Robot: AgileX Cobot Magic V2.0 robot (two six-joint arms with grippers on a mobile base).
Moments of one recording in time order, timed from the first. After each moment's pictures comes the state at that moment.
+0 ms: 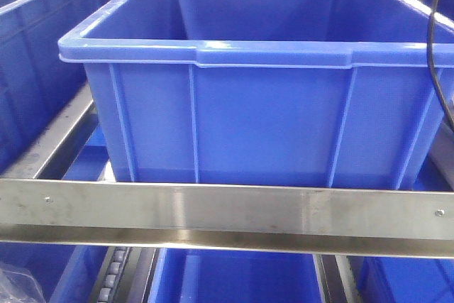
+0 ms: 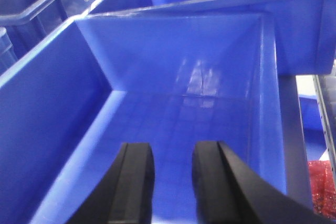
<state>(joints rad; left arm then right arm) -0.19 0.61 -0.43 -0.18 0.06 0.25 0.26 1.30 -0.85 0.26 -0.28 -0.09</state>
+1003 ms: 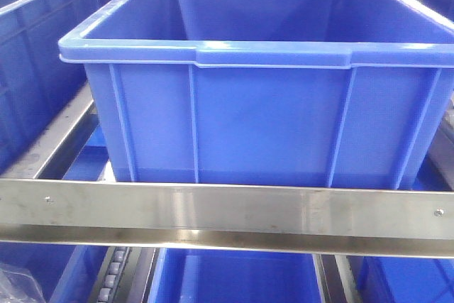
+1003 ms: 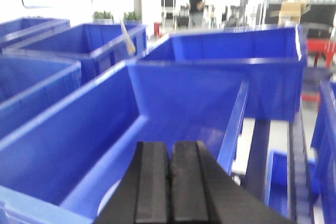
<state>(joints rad) -0.19 0.61 -0.43 -0.18 0.06 0.25 0.26 0.37 -0.46 0.26 0.04 -0.22</state>
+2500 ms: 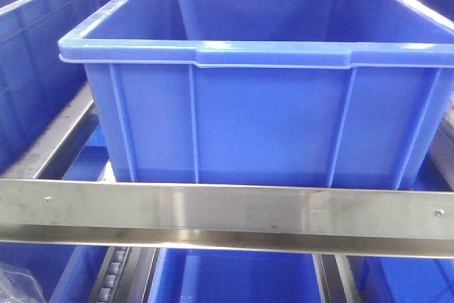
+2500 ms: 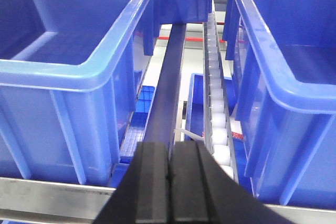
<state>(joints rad) -0.19 0.61 -0.43 -0.18 0.06 0.25 -0.01 -0.01 0.03 0.06 0.10 -0.03</state>
